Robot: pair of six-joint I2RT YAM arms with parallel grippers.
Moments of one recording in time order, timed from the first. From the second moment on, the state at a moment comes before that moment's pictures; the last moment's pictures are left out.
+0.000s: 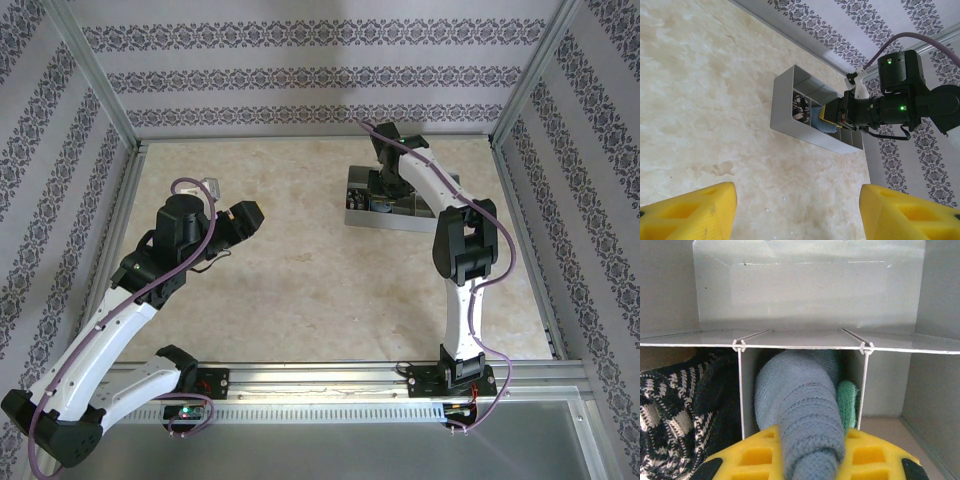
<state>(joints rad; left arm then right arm) -0.45 0.91 1.02 -0.55 0.10 -0.86 0.28 2.12 1.90 -1.11 0.04 0.40</state>
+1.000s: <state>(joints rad) -0.45 0.90 1.03 -0.57 0.10 -0.86 0.26 1.79 1.70 -1.05 0.13 0.33</state>
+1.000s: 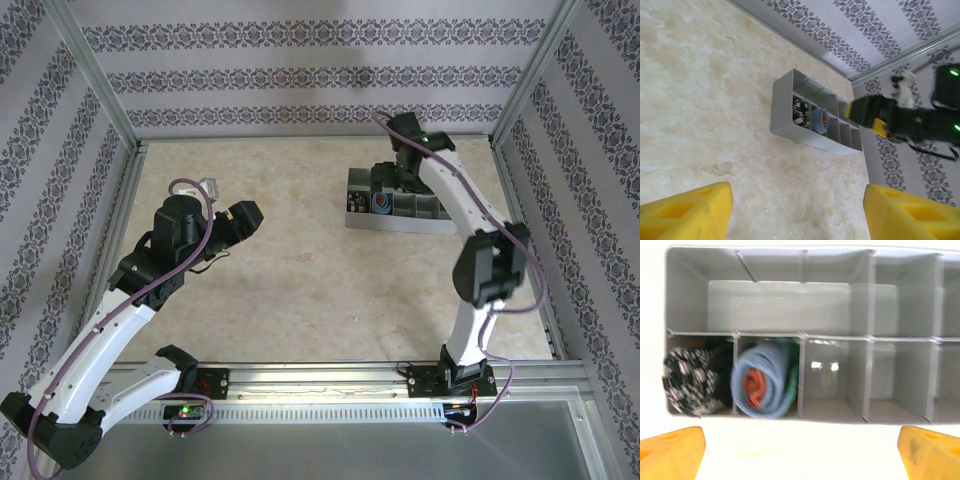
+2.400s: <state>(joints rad) -0.11 0.96 0.28 0.14 -0.56 -0.21 0.04 1.53 0.35 0.85 0.09 0.00</state>
